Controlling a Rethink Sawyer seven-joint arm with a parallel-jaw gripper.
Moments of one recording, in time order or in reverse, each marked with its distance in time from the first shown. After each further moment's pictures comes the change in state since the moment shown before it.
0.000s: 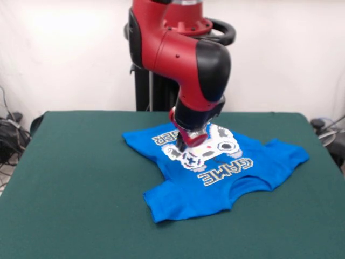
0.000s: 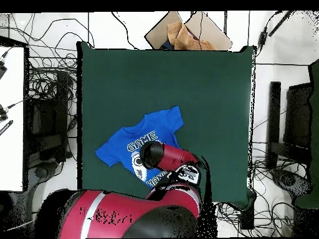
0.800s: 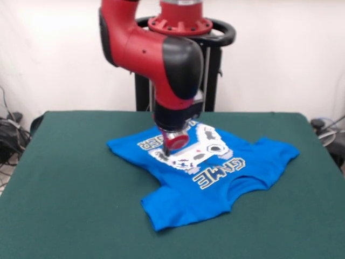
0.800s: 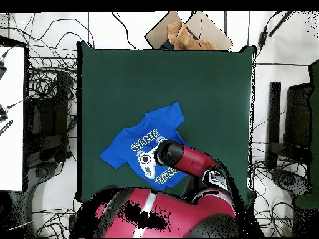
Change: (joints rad) arm -0.181 -0.052 0.084 0.034 -0.015 -0.069 0.000
